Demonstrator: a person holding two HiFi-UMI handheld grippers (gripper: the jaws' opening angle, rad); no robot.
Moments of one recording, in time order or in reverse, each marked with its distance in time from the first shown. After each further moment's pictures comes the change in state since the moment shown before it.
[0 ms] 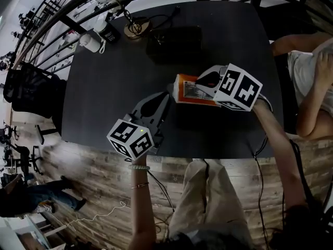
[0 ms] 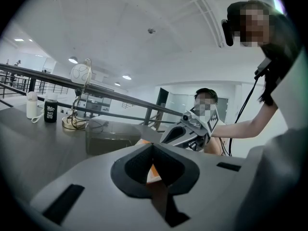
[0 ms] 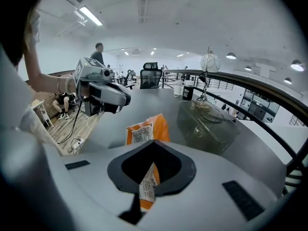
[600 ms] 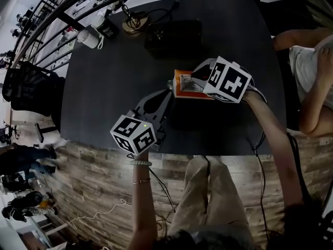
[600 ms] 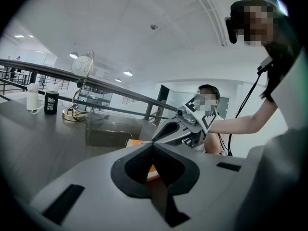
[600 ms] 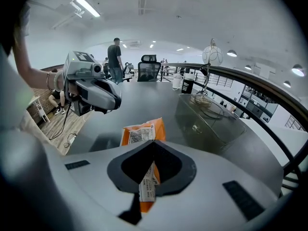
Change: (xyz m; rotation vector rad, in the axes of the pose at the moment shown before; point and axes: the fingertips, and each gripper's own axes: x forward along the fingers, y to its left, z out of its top) left arm 0.008 0.009 -0.024 -0.031 0.041 -0.002; right arm 0.033 -0.011 -0.004 -0.009 0.080 -0.030
